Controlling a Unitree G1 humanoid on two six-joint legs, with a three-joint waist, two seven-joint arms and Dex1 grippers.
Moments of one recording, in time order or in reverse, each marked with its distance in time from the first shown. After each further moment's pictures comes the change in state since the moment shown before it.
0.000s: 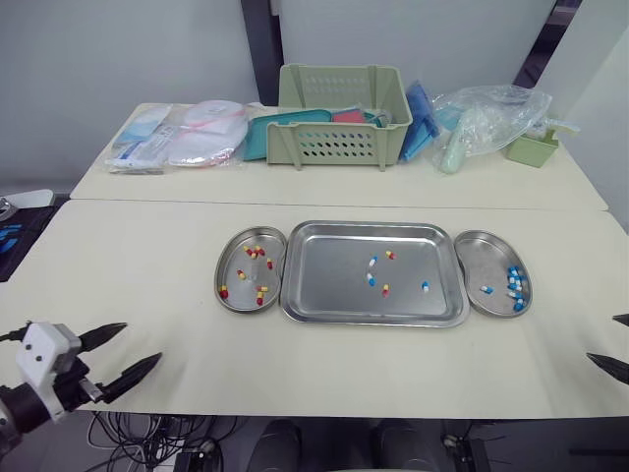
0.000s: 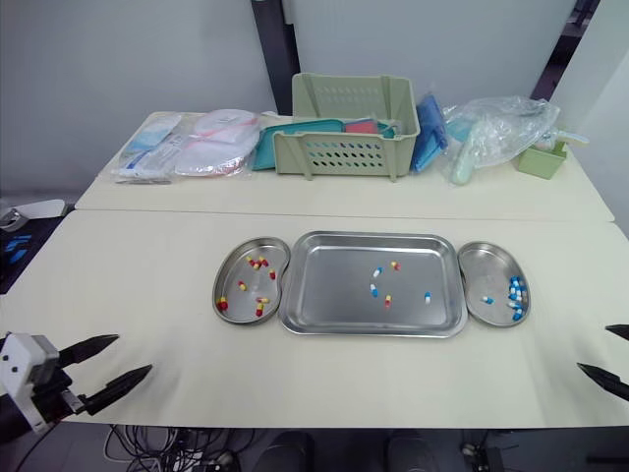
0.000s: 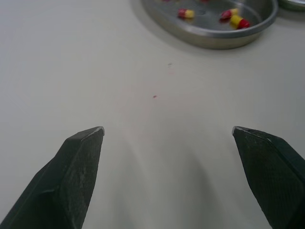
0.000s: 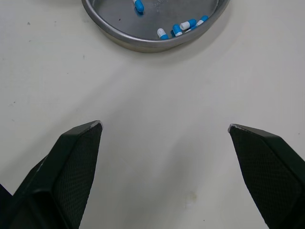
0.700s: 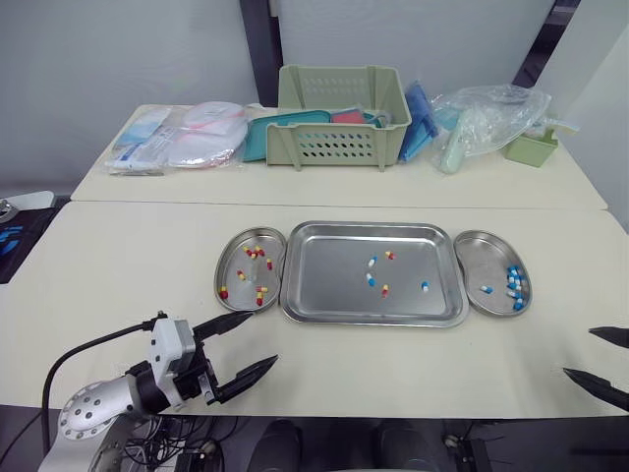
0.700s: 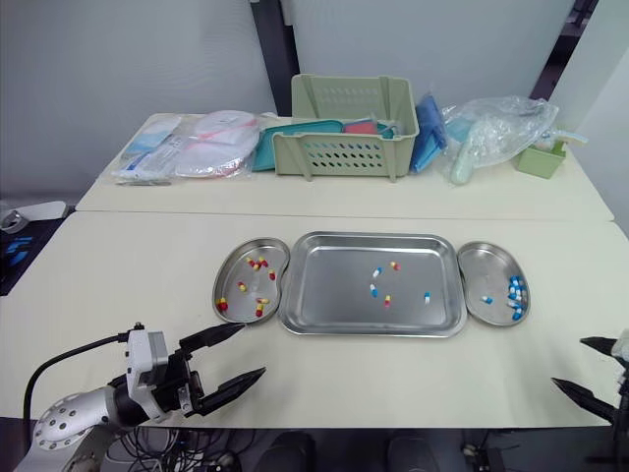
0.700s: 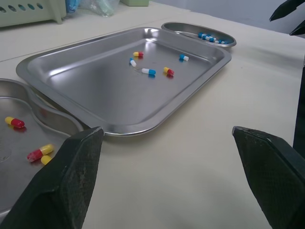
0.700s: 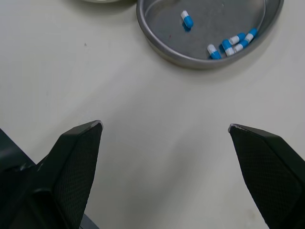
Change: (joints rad) left arm -0.109 -0.165 -0.369 -0.270 -0.027 -0.040 0.025; right arm 0.166 0.090 -0.059 -0.483 0.048 0.346 -0.121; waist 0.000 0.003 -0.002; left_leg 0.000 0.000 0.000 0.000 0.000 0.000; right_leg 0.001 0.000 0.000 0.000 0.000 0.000
